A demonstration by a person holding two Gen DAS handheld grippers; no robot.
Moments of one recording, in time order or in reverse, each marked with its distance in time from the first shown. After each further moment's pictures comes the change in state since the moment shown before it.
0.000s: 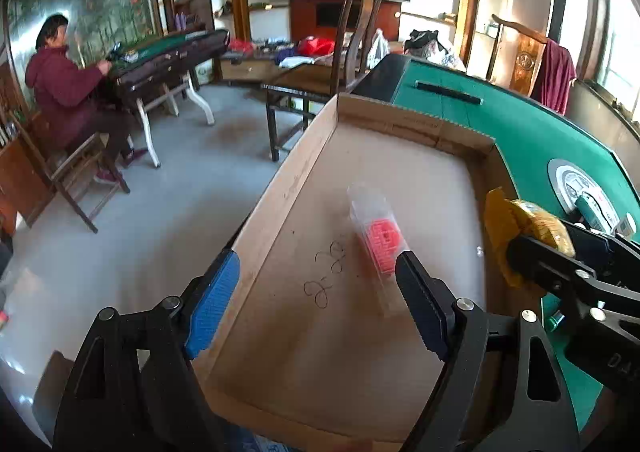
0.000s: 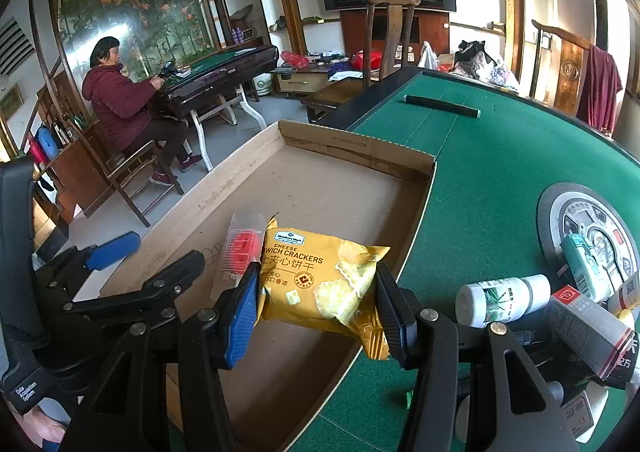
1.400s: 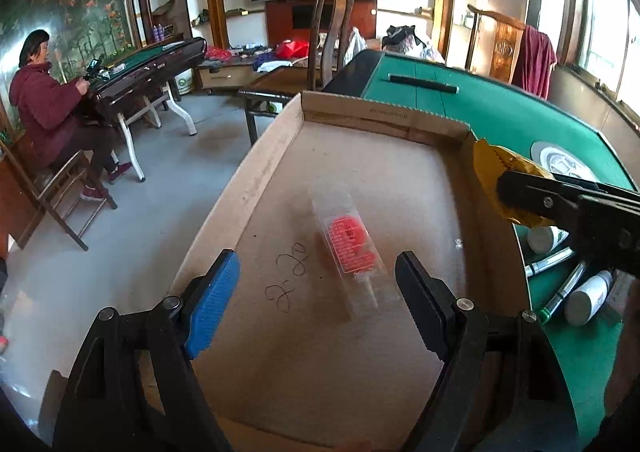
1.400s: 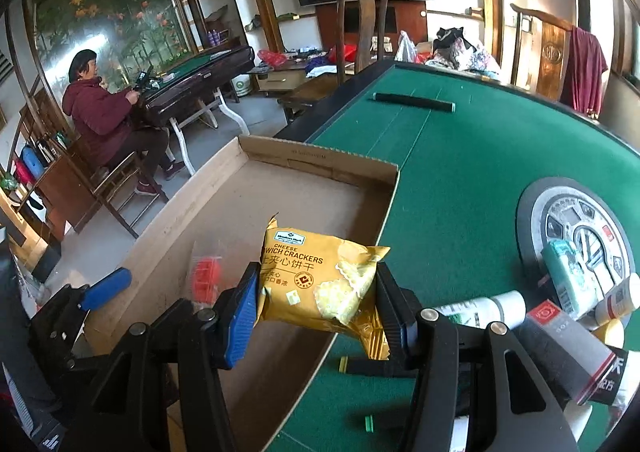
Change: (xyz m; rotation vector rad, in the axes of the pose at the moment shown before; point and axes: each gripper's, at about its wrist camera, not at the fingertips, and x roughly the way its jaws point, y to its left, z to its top) left arm 0.007 -0.022 -0.003 0.077 -0.012 -0.052; right arm 0.003 -0.029 0.020 0.078 0.030 -0.036
